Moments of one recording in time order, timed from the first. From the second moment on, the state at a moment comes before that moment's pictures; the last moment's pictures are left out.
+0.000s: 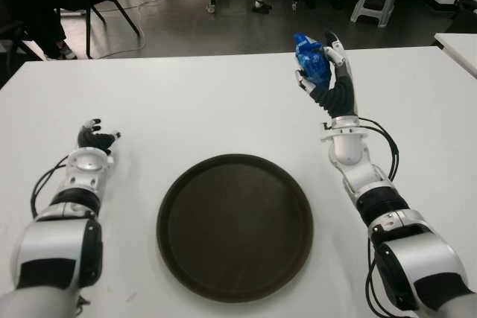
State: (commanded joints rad) left arm -0.75 0.34 0.12 1.33 0.14 -0.03 0.20; right arm -0.65 -0.11 0.12 0.89 -0.33 -0.71 -0.47
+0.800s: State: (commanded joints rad) left arm -0.75 0.34 0.11 1.34 0.15 -0.03 0.20; right arm -0.61 -0.12 0.22 0.86 -0.48 -0.96 -0.49
